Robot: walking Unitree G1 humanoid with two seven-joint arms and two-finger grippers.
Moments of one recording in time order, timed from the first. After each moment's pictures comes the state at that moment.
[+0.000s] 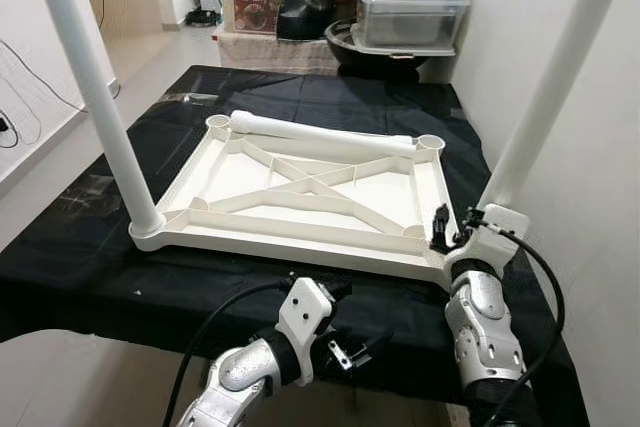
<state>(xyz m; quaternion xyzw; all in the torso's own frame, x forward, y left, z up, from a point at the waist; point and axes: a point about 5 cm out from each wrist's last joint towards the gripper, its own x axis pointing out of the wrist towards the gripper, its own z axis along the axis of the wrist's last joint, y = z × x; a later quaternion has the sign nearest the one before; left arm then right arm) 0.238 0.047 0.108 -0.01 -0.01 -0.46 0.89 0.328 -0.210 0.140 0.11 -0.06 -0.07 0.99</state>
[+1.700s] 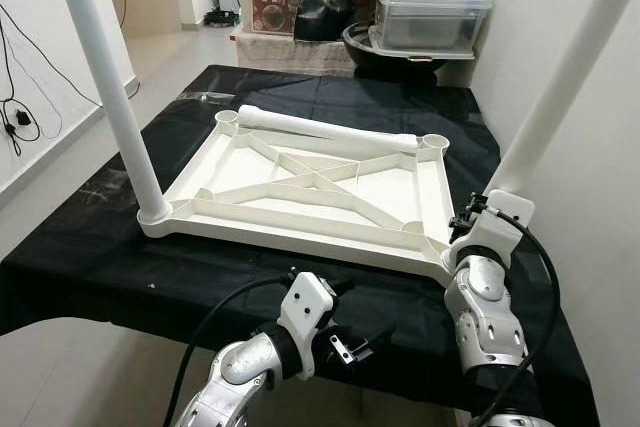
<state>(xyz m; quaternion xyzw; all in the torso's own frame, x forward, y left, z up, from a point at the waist) 0.242 0.046 0.111 -0.01 -0.01 -0.46 0.89 0.331 -0.196 0.139 0.12 -0.02 -0.20 0.97</state>
